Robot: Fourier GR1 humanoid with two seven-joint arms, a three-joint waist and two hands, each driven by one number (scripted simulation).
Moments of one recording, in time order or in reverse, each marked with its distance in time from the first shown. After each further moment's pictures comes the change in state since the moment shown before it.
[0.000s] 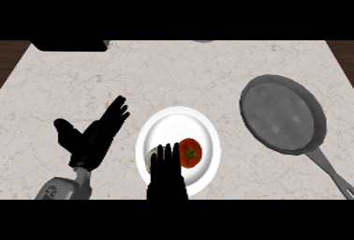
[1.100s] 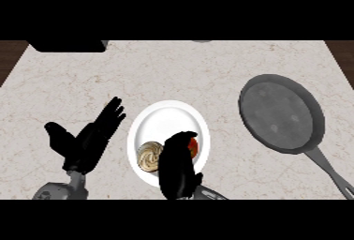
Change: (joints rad) left arm 0.042 -0.032 0.062 -0.049 -0.045 -0.059 0.033; right arm -0.062 0.004 -0.122 0.212 0.197 -0.079 -0.120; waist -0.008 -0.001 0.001
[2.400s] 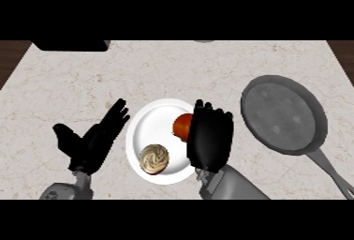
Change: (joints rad) left arm 0.002 -0.041 0.006 0.024 -0.036 -0.025 -0.009; right arm 0.022 0.000 -0.363 -0.240 -0.089 -0.400 0.320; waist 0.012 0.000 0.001
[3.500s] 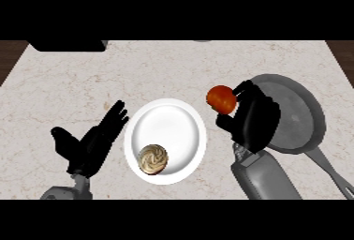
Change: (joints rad) left arm 0.024 -0.009 0.006 -0.024 -0.017 -0.007 0.001; right arm 0.103 -0.016 -0.311 0.008 0.114 -0.444 -0.112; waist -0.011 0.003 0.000
